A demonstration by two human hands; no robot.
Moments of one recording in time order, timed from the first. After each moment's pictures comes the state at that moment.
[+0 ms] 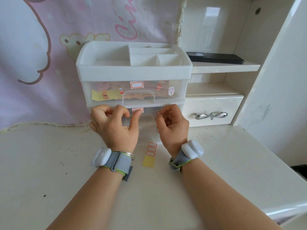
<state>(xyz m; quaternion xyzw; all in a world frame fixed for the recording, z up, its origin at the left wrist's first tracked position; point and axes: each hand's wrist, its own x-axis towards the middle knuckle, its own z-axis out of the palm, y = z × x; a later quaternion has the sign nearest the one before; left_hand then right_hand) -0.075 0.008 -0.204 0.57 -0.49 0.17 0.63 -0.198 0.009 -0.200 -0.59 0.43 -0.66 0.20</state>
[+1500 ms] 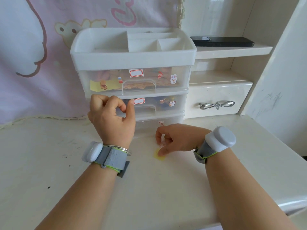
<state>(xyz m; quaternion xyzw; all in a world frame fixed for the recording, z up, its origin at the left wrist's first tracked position) -0.059 0.017 -0.196 0.52 -0.55 0.14 0.64 -0.239 0.012 -0.187 -0.85 0.46 -0.01 0.27</state>
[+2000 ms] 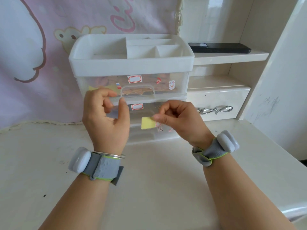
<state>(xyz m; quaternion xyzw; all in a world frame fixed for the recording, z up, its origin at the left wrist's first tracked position) -0.060 0.034 -0.170 0.47 -0.54 0.10 0.69 -0.233 0.014 -0.169 -0.70 0.32 -0.49 0.41</state>
